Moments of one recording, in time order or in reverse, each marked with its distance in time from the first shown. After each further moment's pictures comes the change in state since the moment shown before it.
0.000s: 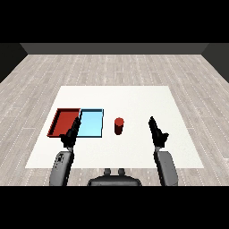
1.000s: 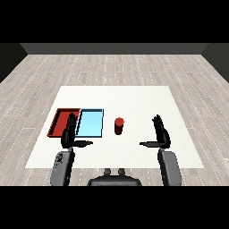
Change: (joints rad) left arm -0.002 -0.053 0.043 -0.060 0.016 -0.033 -0.334; right arm 0.001 -0.021 -0.080 0.022 -0.082 0.168 -0.336
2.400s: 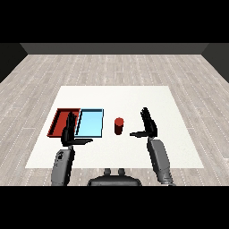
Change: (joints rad) left arm -0.040 0.003 0.031 0.066 -0.008 0.015 -0.039; right arm -0.235 0.076 0.024 0.217 -0.032 -0.033 0.076
